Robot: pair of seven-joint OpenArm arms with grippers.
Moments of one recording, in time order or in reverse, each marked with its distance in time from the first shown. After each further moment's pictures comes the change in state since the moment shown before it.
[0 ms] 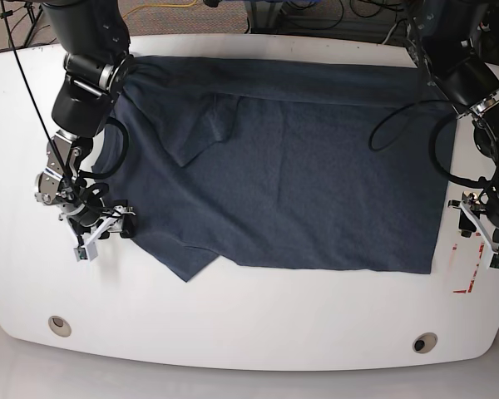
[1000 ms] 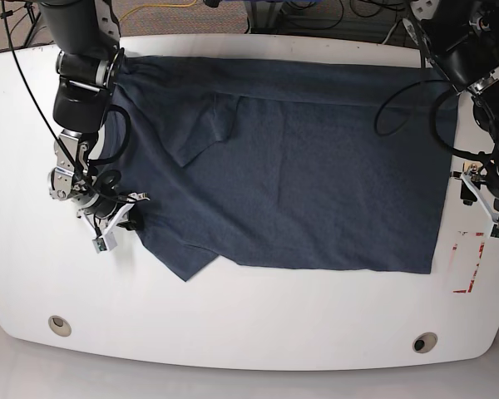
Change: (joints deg) left arm 7.0 0.0 -3.1 -0.2 0.0 0.1 -0.7; right arm -1.8 2.7 -12.0 -5.2 2.3 0.8 7.6
